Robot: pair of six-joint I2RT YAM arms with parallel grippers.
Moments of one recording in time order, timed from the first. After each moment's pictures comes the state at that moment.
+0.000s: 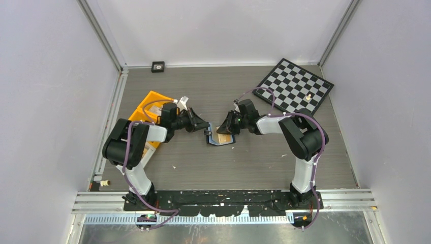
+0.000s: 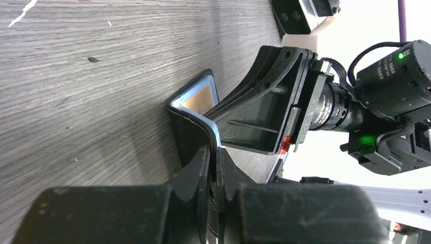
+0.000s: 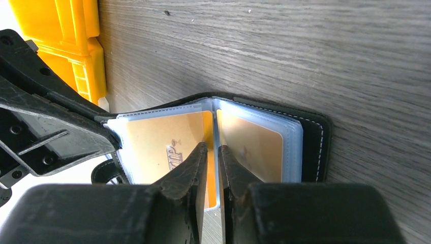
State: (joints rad) left arm -0.30 1.75 0.68 0.59 0.70 -0.90; right arm 0.54 1.91 0.94 0.23 -0.47 0.86
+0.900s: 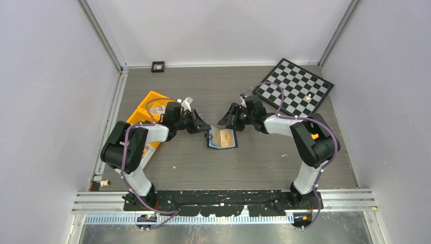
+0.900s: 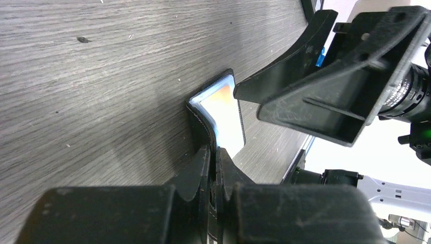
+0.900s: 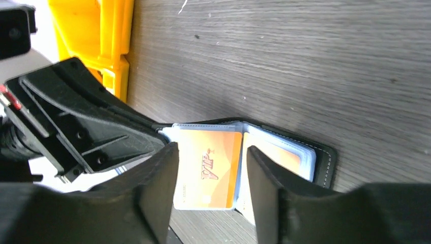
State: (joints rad) left arm -0.35 1.70 0.72 0.40 0.65 -0.78; right arm 0.49 1.78 0.91 0.20 -0.43 0.84
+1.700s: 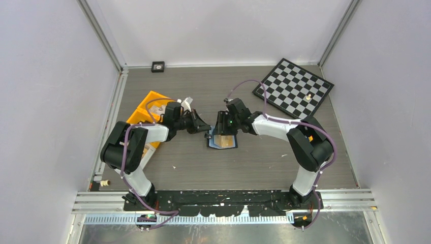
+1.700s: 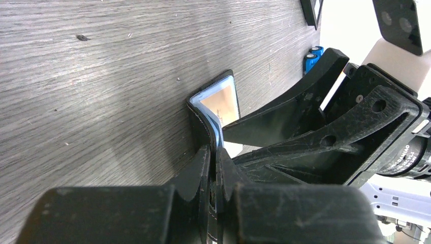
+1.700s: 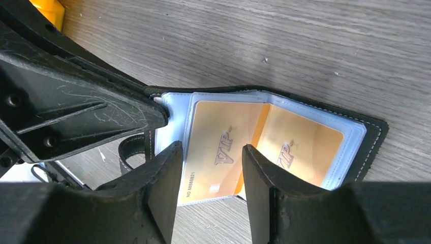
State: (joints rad) left arm -0.35 1.70 0.72 0.39 0.65 -0.78; right arm 0.67 1.77 1.04 -0.09 -0.22 0.66
